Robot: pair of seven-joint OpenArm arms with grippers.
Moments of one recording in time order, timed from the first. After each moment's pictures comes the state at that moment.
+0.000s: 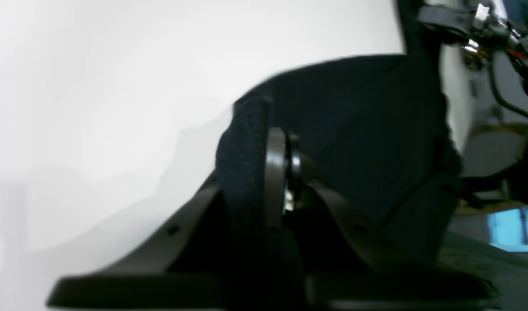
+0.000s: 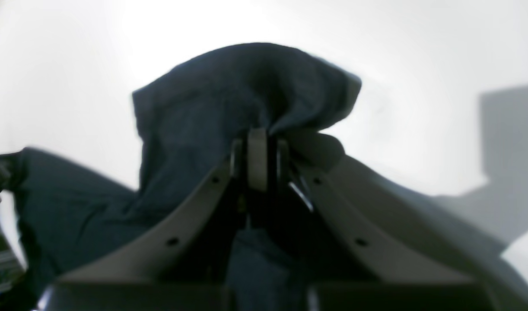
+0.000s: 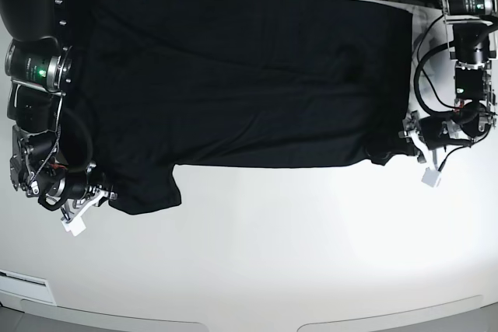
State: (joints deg) left arm -16.3 -32.6 -0.1 51.2 -79.7 -42.8 68.9; right arm 38.4 21.6 9.3 31.1 43.4 39.9 -61.3
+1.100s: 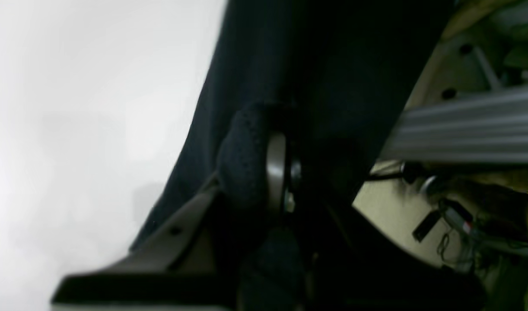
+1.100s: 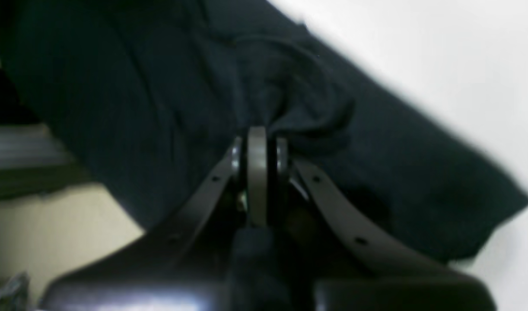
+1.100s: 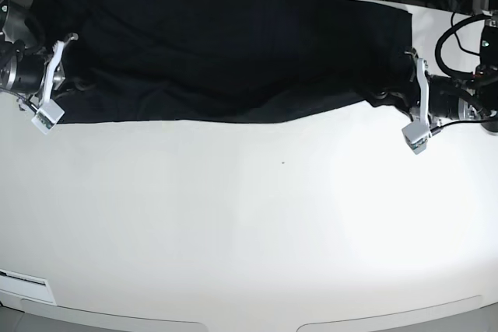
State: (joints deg) left arm 0.9 -49.4 0.8 101.2 -84.4 -41.6 81.3; right arm -17.8 40.7 19.6 107.1 69.1 40.3 -77.7
